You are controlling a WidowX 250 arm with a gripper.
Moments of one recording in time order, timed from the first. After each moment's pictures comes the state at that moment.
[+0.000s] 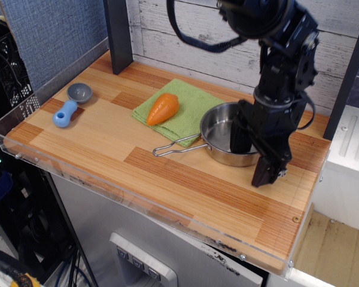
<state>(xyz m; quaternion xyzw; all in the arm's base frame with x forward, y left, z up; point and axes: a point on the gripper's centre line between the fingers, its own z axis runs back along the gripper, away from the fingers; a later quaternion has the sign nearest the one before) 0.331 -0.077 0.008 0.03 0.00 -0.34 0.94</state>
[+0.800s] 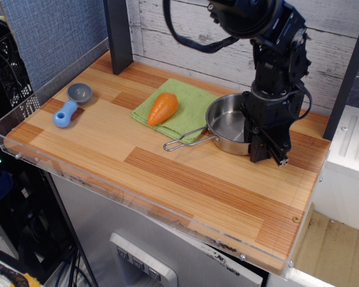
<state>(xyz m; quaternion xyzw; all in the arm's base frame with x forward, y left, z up) 0.341 -0.066 0.002 0.03 -0.04 -0.36 0.93</state>
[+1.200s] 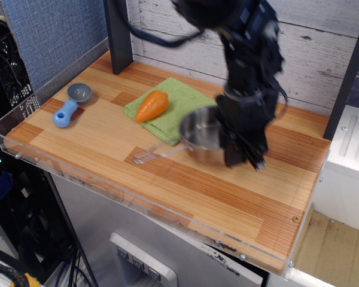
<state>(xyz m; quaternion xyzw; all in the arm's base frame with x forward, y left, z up) 0.318 -0.047 0.041 0.02 -0.06 -0.31 0.95</state>
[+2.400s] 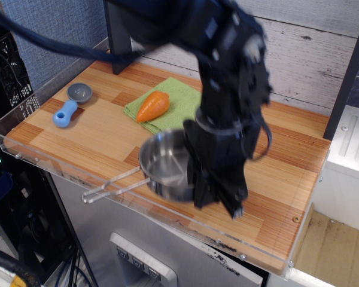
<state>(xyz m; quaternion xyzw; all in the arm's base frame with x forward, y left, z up) 0.233 -0.061 0.044 0.04 0.00 -0.31 0.95</state>
